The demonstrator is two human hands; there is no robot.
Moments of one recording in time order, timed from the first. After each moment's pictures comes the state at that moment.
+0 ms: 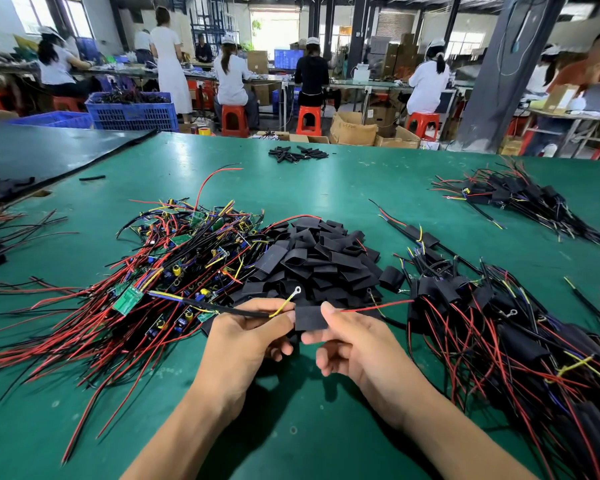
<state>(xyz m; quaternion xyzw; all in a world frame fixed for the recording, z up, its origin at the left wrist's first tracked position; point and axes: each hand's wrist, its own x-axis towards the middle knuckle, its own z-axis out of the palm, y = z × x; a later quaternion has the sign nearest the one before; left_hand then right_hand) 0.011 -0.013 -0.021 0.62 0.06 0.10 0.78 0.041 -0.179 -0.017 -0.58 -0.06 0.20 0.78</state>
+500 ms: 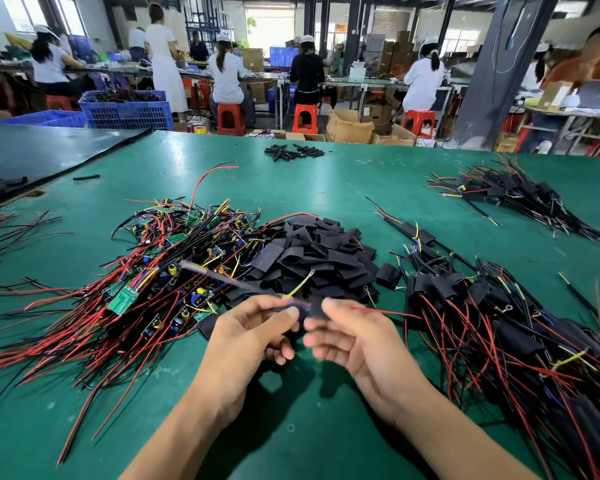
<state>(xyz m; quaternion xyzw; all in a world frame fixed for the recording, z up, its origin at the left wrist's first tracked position) 0.008 -0.015 -0.018 0.61 0.05 0.05 0.79 0.039 -0.178 -0.007 -0.53 -0.03 0.18 0.83</state>
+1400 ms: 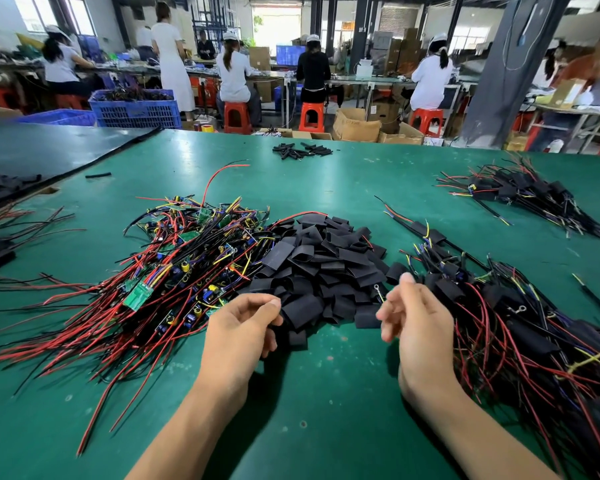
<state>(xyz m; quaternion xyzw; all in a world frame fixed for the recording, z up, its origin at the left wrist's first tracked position) 0.016 -0.005 -0.024 0.65 0.18 0.14 0.73 0.065 -0.200 -0.024 -0.61 0.02 -0.13 0.78</state>
